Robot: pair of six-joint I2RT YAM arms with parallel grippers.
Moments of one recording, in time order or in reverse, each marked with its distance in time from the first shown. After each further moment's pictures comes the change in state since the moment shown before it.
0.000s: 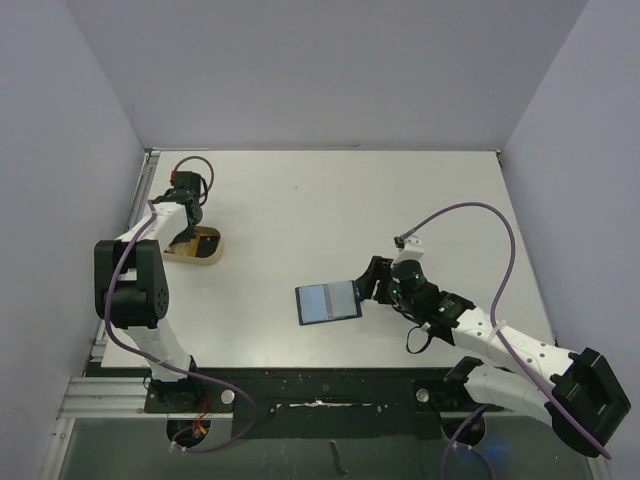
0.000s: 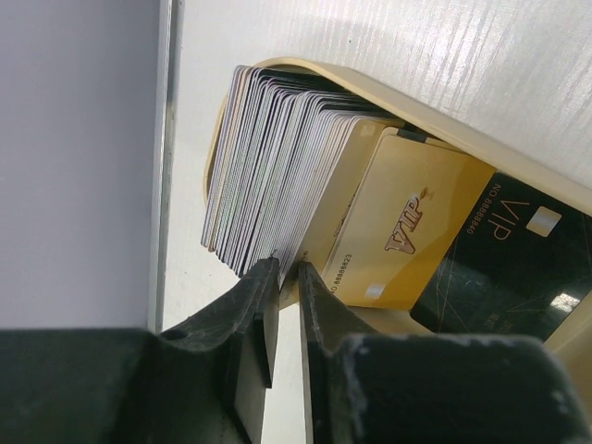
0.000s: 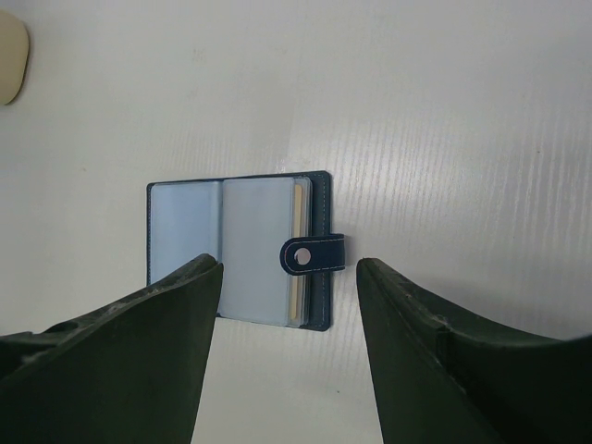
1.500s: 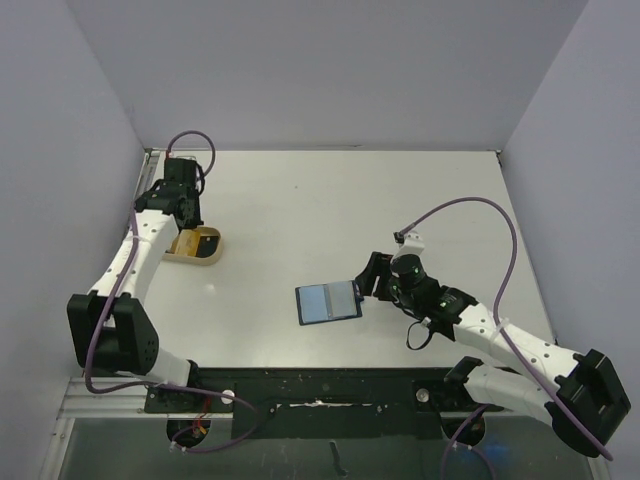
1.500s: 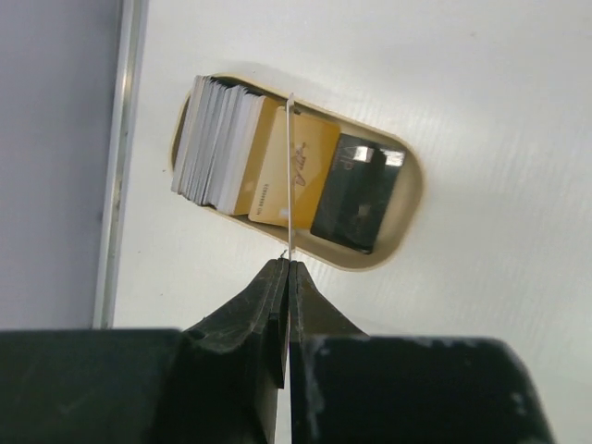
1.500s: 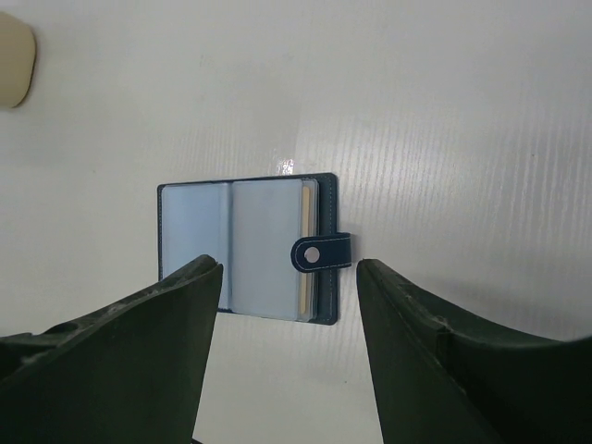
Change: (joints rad) left arm -0.087 -0.286 0.050 -0.166 0.167 -0.109; right arm 0.000 0.000 0.065 -0.088 -0.003 0.005
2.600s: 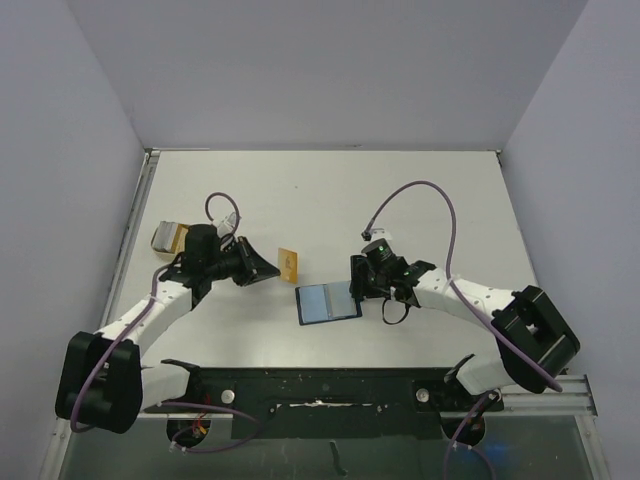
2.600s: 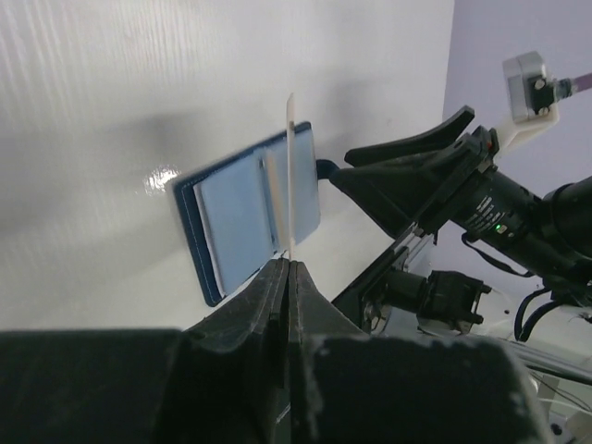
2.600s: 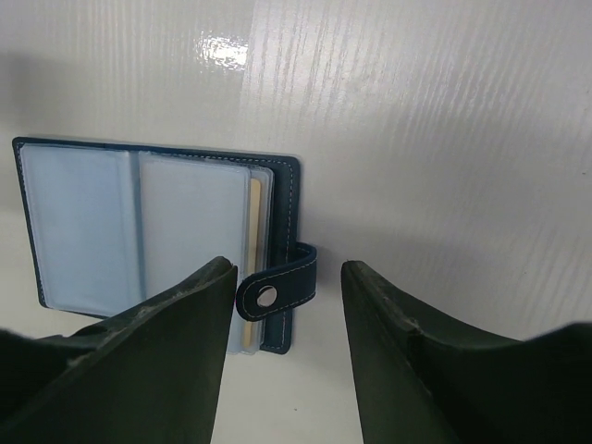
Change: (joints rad) left arm -0.128 -0.313 -0.679 0.663 1.037 -0.688; right arm -0.038 0.412 0.185 -0.084 -0.098 -0.166
